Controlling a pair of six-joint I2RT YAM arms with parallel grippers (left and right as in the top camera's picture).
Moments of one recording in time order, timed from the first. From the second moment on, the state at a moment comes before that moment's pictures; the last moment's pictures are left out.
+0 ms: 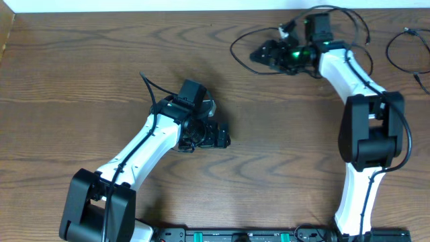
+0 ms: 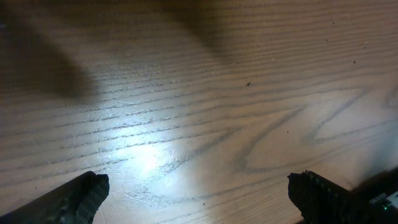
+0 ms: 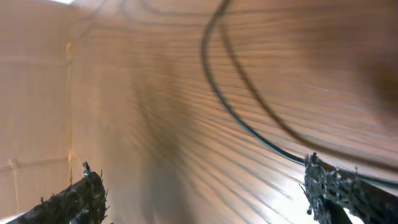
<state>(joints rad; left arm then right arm) -0.41 1.60 1.02 -0.79 0.39 -0.35 0.13 2.22 1.70 -0.46 -0.79 0.36</state>
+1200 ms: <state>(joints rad) -0.41 1.60 1.02 -0.79 0.39 -0.35 0.15 2.22 1.70 -0.35 -0.80 1.52</state>
